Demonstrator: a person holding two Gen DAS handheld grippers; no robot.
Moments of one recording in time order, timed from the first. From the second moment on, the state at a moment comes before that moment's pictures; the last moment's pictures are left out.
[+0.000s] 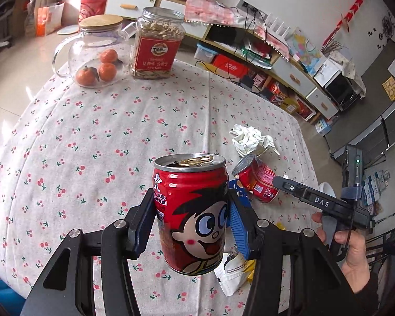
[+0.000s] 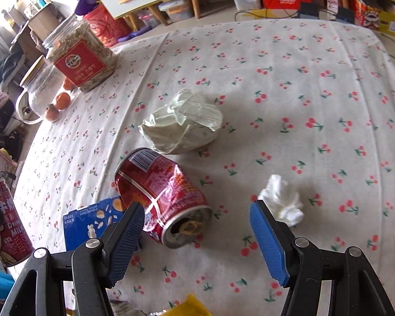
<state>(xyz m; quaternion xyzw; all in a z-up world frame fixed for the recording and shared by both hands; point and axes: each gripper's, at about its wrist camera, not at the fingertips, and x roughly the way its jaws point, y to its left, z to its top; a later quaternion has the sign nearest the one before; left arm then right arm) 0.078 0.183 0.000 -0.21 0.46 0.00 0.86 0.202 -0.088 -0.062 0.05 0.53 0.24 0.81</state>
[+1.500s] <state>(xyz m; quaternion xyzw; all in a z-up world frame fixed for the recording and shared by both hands) 0.113 0.011 0.007 -0.13 0.48 -0.11 0.86 0.169 -0.287 -0.010 0.09 0.51 0.12 0.85</state>
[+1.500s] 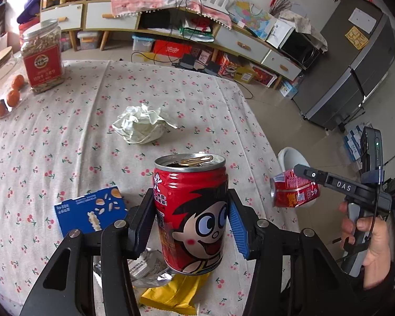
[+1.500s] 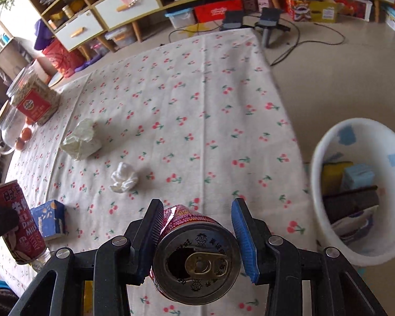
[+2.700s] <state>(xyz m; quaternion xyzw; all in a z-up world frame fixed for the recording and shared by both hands) 0.205 -0.261 -0.013 -0.07 0.48 -0.28 0.83 0.089 -0.517 0.015 0.16 0.46 -0.11 0.87</state>
